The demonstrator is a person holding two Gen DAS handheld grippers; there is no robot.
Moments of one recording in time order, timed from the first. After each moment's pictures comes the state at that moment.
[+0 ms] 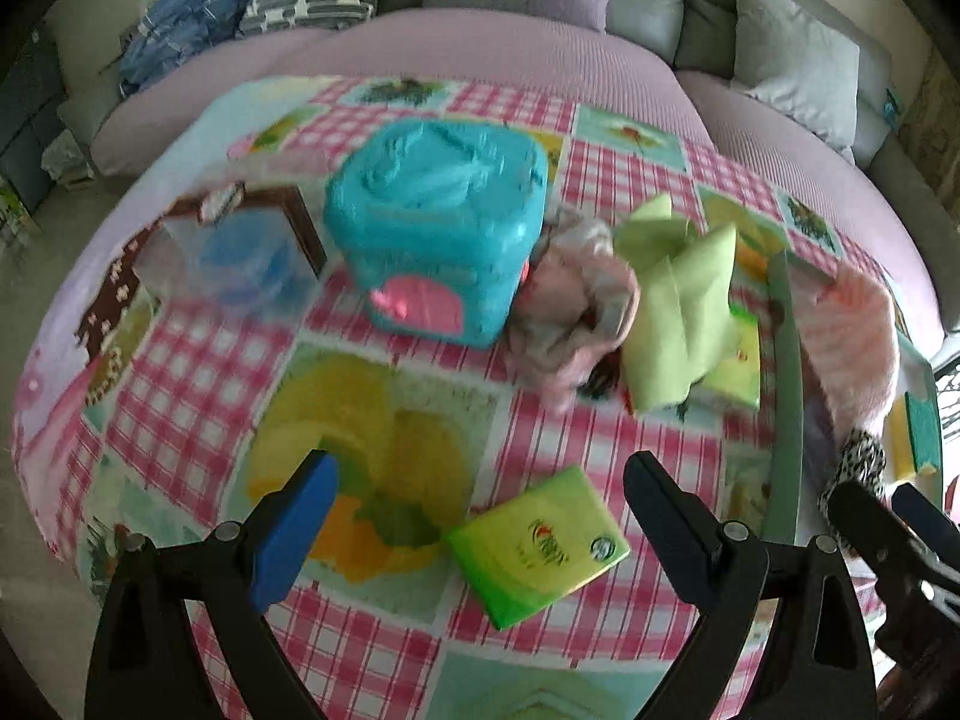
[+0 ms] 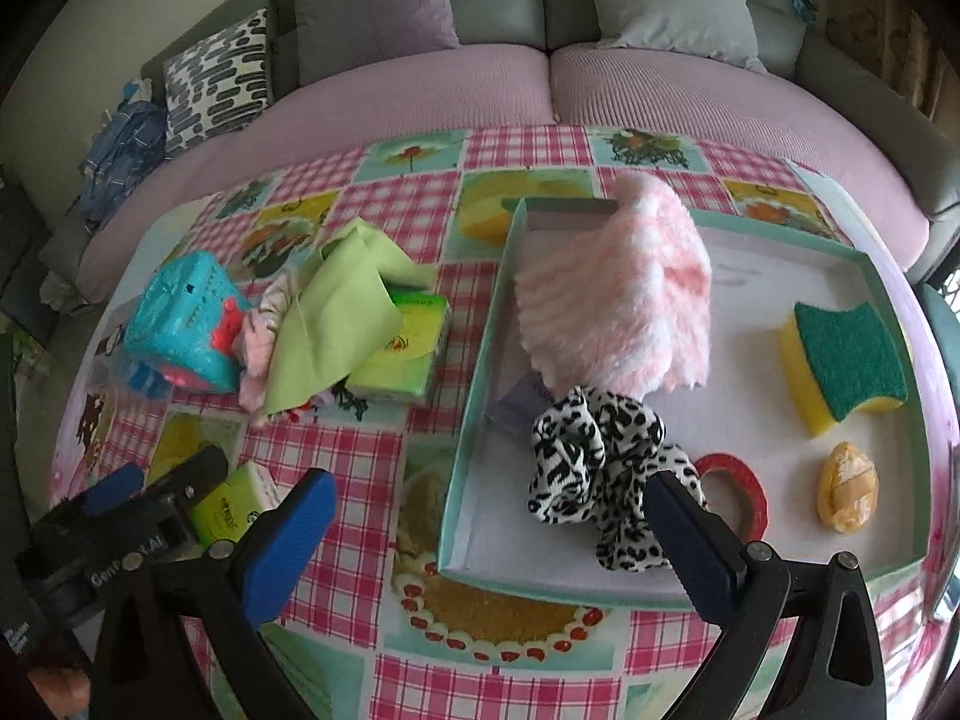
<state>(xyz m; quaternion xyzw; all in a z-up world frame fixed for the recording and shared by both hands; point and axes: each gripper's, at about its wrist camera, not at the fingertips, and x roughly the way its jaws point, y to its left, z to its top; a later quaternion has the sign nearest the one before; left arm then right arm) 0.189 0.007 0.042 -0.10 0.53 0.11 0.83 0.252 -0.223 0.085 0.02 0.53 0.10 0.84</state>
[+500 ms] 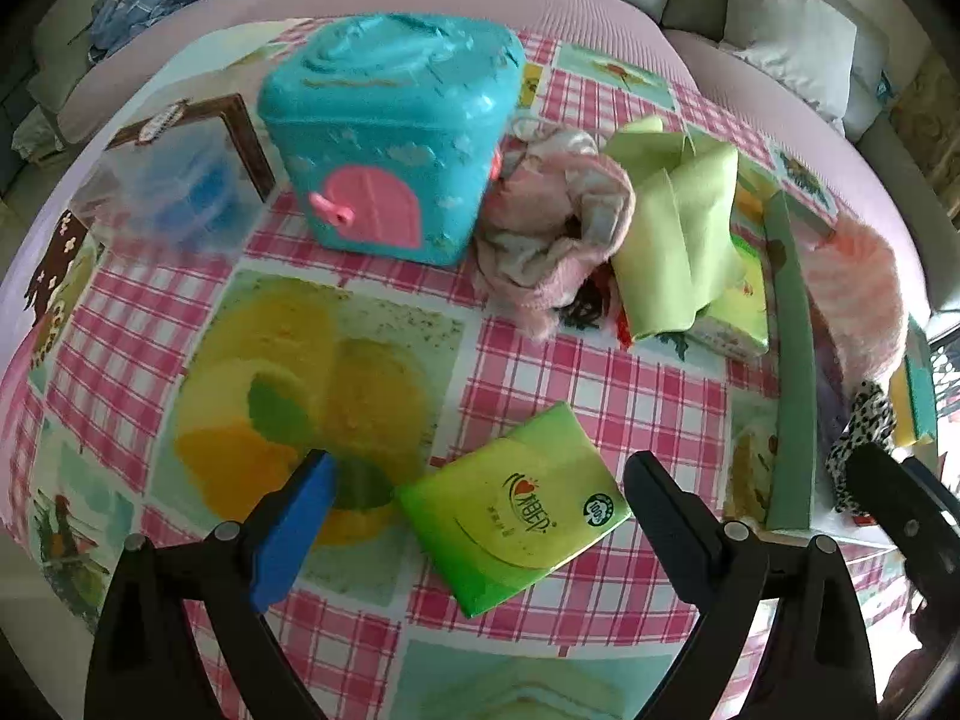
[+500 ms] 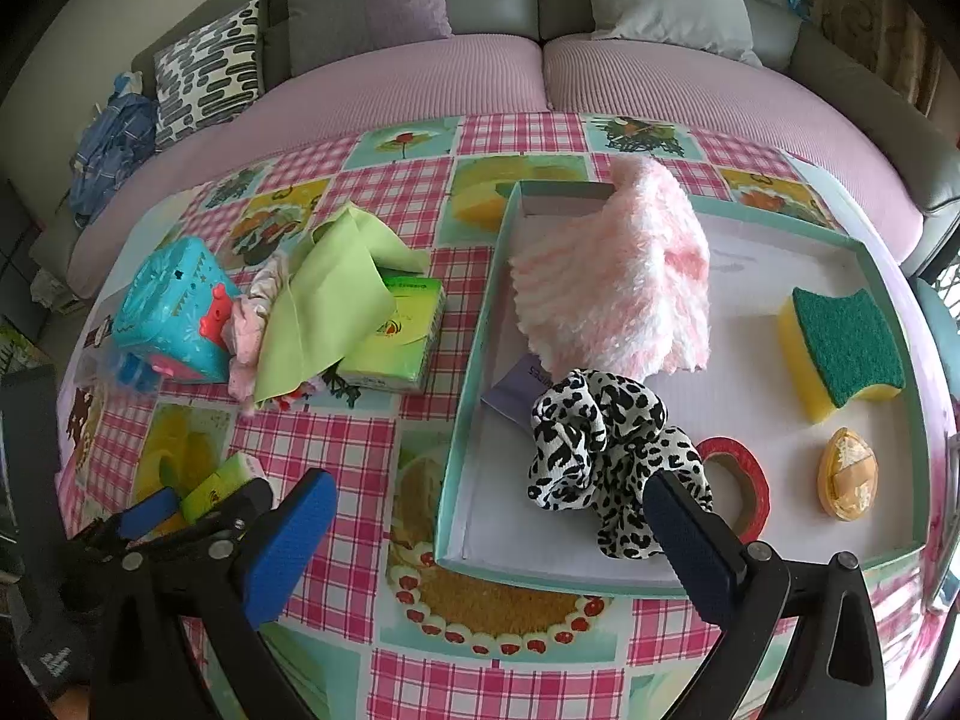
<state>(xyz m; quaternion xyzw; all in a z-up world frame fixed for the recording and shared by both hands) 0.190 -0.008 0.008 -0.12 0.57 0.07 0.81 0.249 -0.220 0.078 0.01 0.54 0.09 0.84</state>
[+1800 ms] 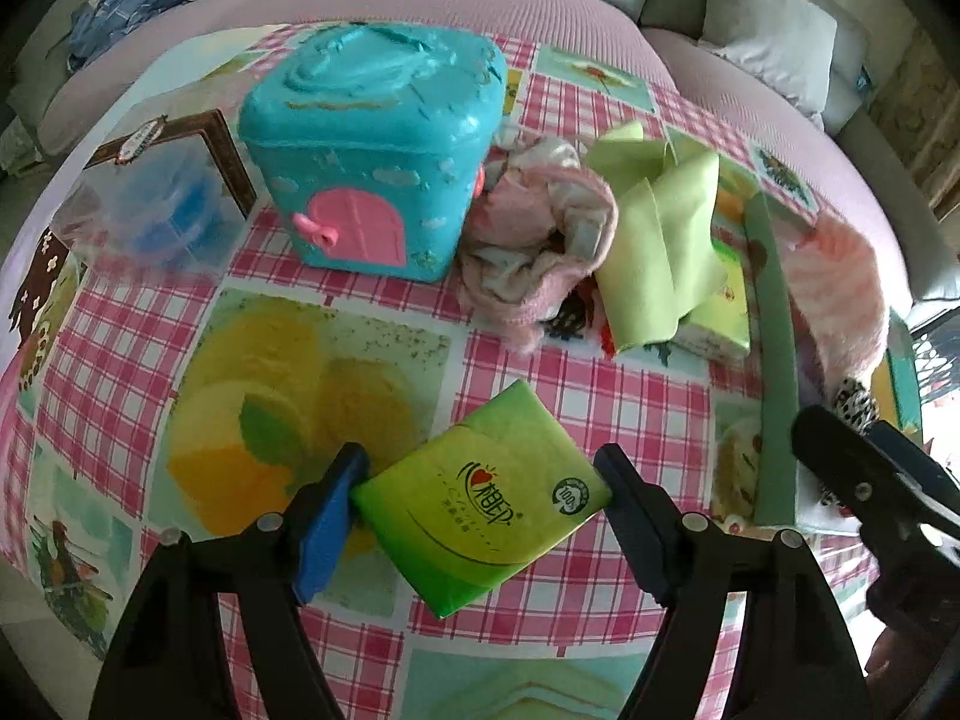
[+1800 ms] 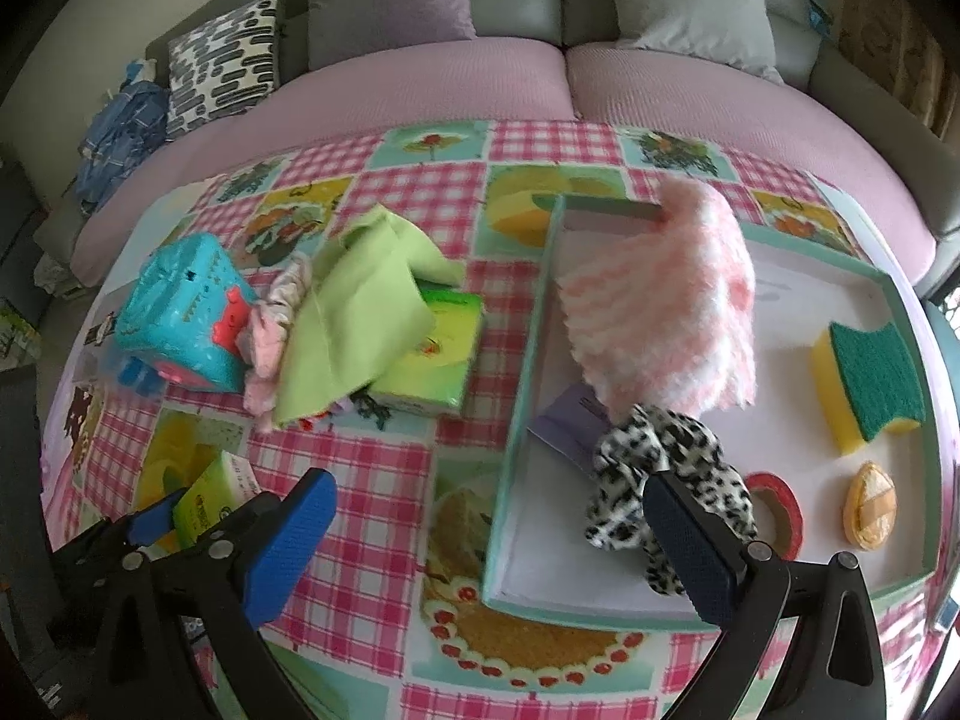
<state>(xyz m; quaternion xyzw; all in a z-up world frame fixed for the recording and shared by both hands) 0.191 0.003 0.016 -0.13 0.56 0.04 0.82 0.259 -0.198 0.072 0.00 0.54 0.09 0.84</state>
